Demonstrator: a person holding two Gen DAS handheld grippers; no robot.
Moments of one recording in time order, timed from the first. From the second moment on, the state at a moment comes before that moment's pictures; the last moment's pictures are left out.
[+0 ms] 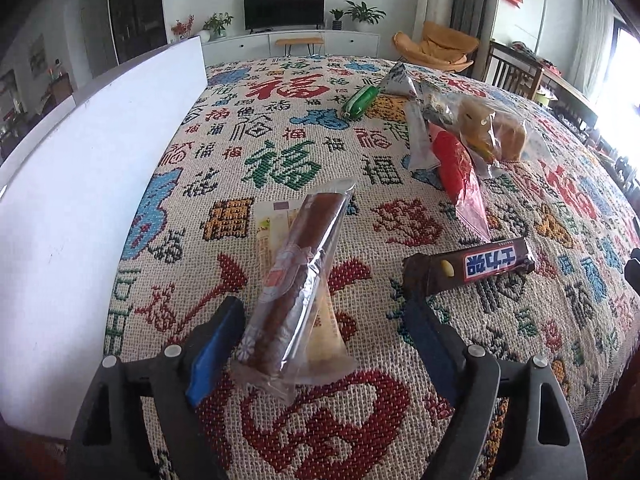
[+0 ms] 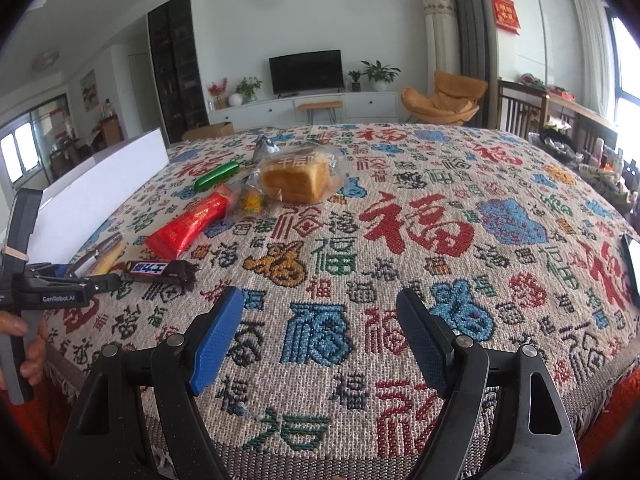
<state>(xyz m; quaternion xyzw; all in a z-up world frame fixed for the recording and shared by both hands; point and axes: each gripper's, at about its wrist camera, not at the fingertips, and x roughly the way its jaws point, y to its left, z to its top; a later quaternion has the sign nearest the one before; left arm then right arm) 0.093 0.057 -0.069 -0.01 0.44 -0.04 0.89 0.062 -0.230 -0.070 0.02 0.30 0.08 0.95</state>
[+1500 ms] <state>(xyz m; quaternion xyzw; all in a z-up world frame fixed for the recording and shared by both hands) 0.104 0.024 0.000 -0.13 0.38 -0.23 0.89 0.170 -0.241 -0.069 -0.01 0.45 0.12 0.89</state>
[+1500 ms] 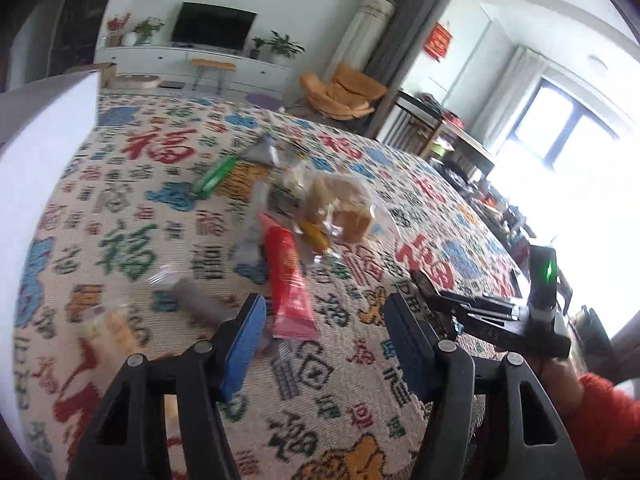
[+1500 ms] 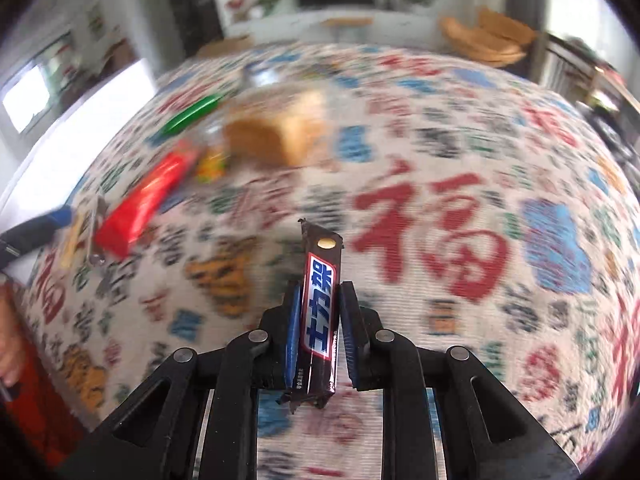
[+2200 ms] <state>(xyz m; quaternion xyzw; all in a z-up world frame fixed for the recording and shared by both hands) 0.111 0.068 -0.062 -0.05 0.49 0.04 0.87 0.153 -0.270 -0.083 0.08 0.40 0.14 0.90</state>
